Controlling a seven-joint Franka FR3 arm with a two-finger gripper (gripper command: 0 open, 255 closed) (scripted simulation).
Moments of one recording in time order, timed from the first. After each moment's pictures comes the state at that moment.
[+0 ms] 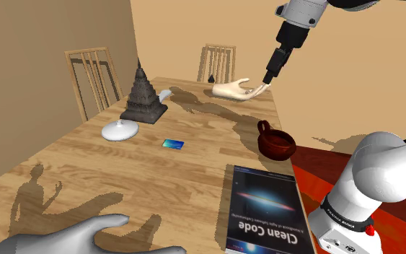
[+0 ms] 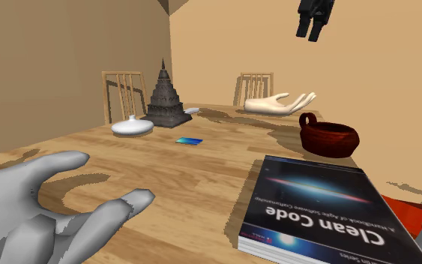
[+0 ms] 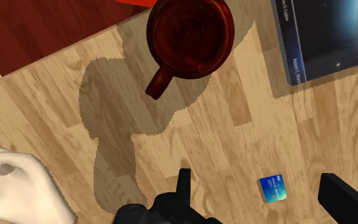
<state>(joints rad) 0.02 -0.81 0.02 -2.31 0.04 1.72 -0.15</state>
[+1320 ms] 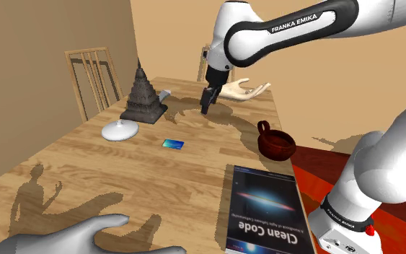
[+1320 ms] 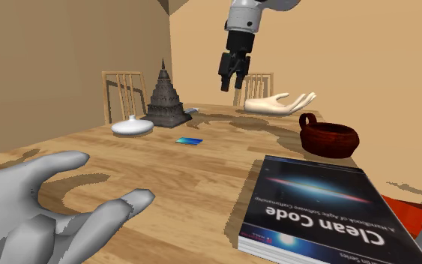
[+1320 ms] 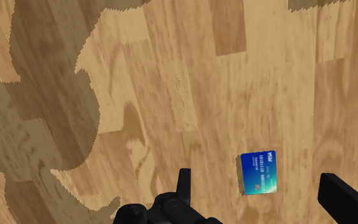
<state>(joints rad) 0.09 -0.22 0.15 -2.18 0.04 2.14 -0.14</state>
